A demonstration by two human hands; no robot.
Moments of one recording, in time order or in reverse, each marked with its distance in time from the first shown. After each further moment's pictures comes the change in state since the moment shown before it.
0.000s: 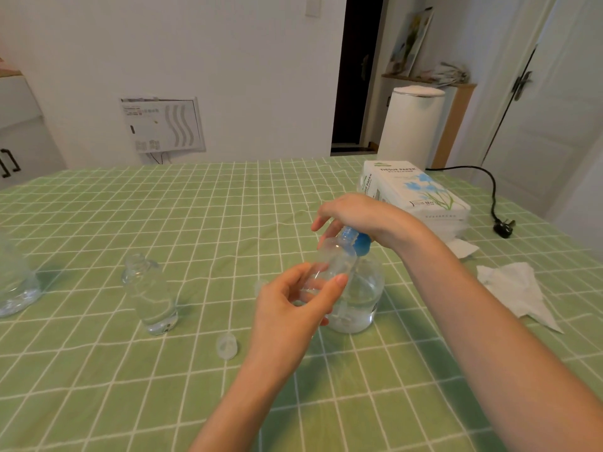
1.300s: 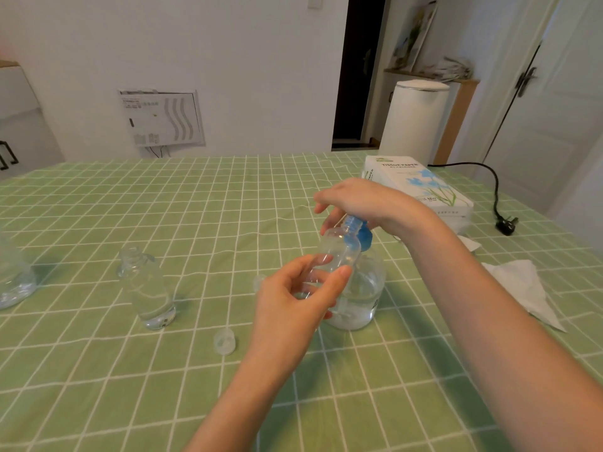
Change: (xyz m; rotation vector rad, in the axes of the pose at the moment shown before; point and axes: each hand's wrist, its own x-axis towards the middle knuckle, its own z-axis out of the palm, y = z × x) left_hand 0.001 0.001 0.003 -0.026 0.020 -0.014; right_hand -0.010 -0.010 -0.007 -0.057 0.023 -0.046
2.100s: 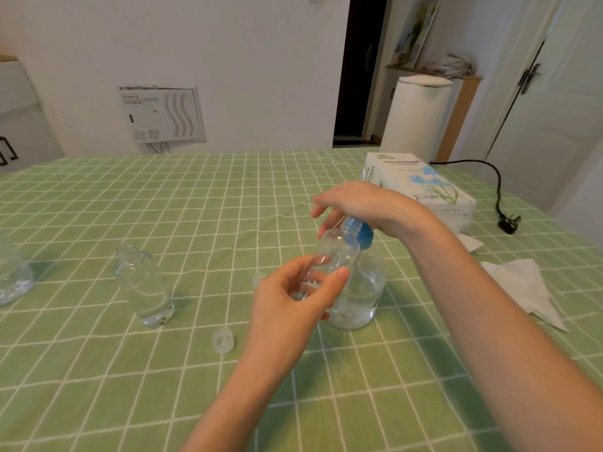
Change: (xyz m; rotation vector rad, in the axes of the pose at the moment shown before) left_hand 0.000 -0.001 -0.001 0.011 -0.009 -0.001; right_hand 0.003 0.003 0.003 0.005 -0.030 -0.021
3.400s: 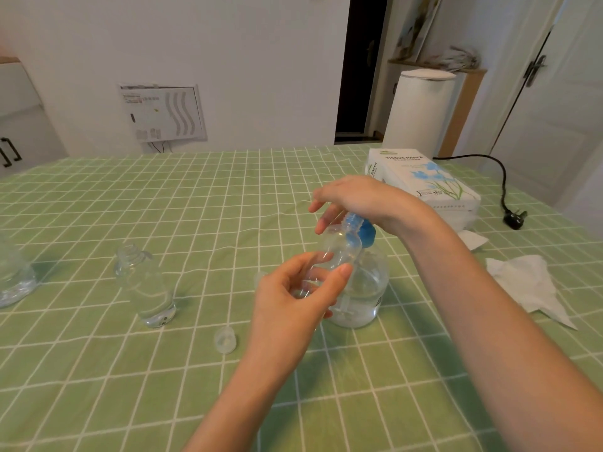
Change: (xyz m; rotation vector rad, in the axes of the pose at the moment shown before) left_hand 0.001 -0.001 0.001 -0.008 0.013 0.005; right_hand 0.002 0.002 0.001 0.055 0.017 -0.052
